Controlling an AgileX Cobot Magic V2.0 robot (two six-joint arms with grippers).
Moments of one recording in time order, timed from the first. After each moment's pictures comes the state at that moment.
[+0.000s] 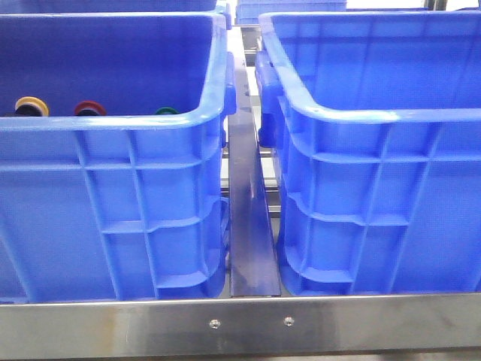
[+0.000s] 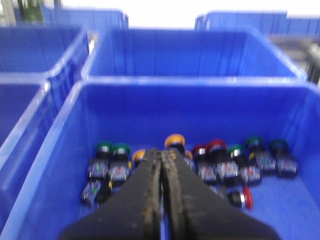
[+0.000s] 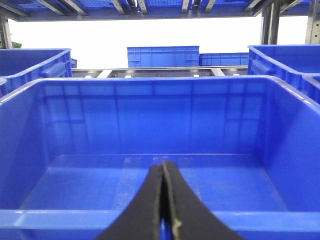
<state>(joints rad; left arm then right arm) -0.03 0.36 -0.62 0.08 0.52 -0.12 0.00 -0.01 0.03 0.00 -0.11 0.04</state>
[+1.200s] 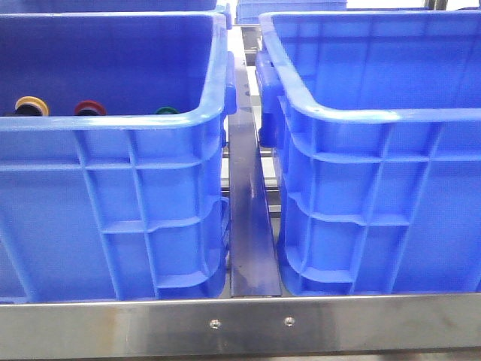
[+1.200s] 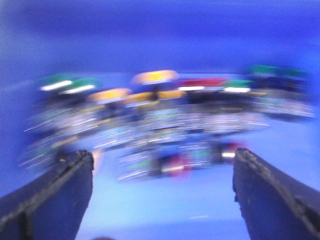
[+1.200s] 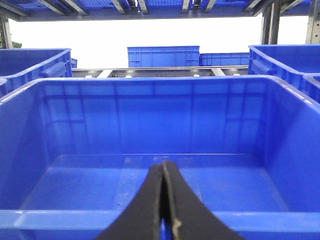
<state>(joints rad) -0.14 1.03 -0.96 0.01 0.63 -0.12 0.00 -0.01 0.03 0.00 -0.11 0.04</state>
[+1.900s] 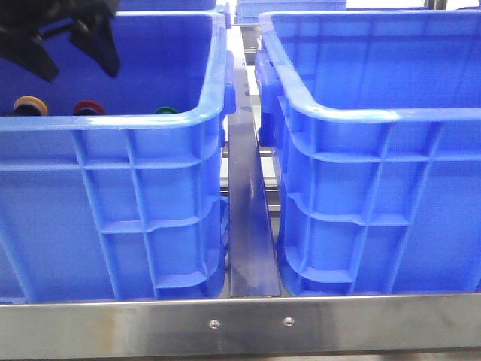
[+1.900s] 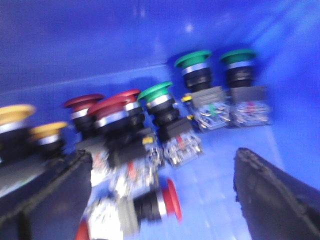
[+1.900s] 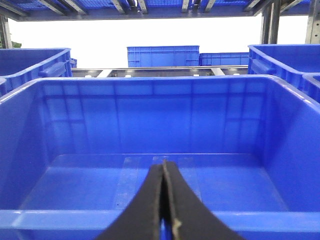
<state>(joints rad) -0.32 1.63 -1.29 0.01 0.58 -0.15 0.00 -0.01 0.03 0.00 -0.11 0.04</state>
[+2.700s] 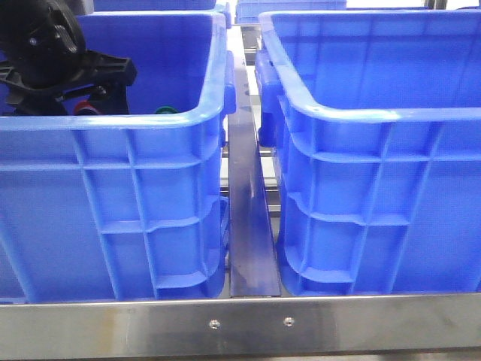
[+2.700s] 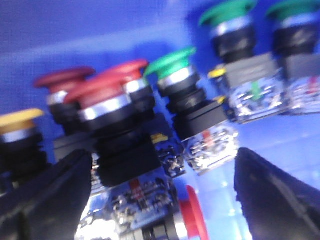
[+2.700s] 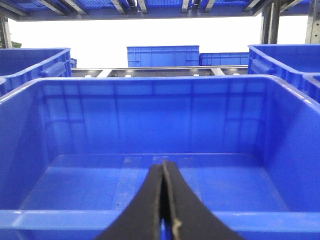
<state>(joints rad) -0.31 1.76 -1.30 0.03 0.56 -0.15 0.00 -0.01 0.03 0.00 -0.11 0.04</state>
